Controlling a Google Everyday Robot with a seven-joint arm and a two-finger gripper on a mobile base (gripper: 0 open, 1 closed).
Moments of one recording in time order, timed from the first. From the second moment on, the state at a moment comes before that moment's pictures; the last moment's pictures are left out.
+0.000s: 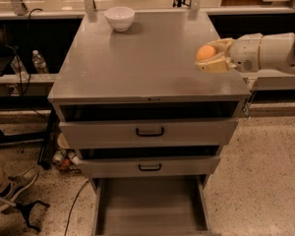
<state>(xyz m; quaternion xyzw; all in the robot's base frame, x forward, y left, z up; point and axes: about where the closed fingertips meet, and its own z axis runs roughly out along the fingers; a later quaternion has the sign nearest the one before) 0.672 -0.181 0.898 -0.49 0.66 0.17 0.54</state>
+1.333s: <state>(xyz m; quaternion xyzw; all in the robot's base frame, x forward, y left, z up) 0.733 -0.158 0.854 -0.43 0.70 0.20 0.53</state>
